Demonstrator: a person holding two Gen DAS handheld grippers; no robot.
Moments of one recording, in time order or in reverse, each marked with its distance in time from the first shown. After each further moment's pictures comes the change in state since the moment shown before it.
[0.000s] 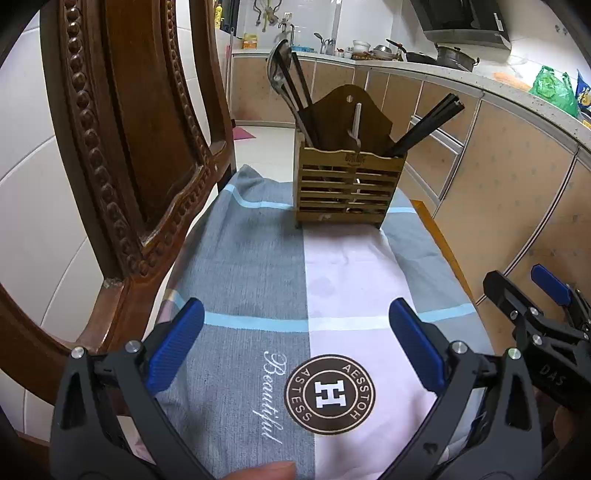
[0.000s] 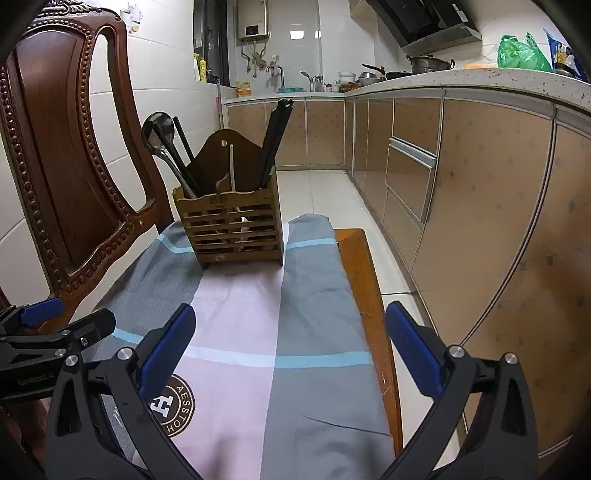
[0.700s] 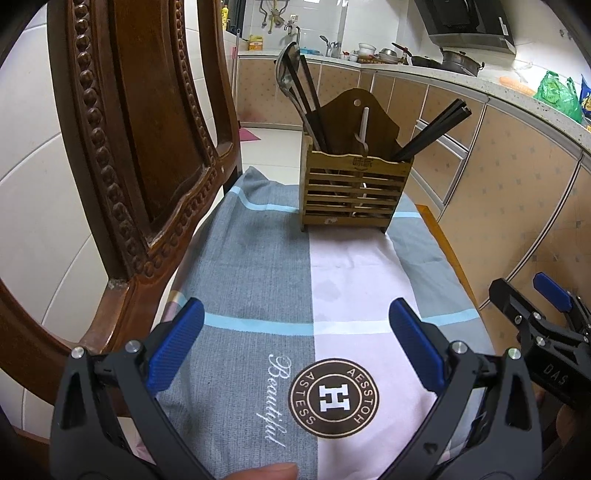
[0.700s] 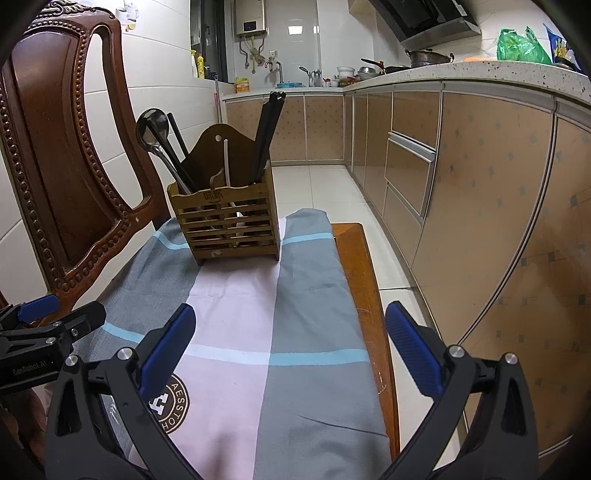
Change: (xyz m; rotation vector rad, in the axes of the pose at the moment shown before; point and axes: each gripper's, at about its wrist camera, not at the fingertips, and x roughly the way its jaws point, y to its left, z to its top) left arm 0.000 0.004 0.002 -0.013 -0.013 0.011; right arm 0.005 -0.005 -0.001 0.010 0.018 0.001
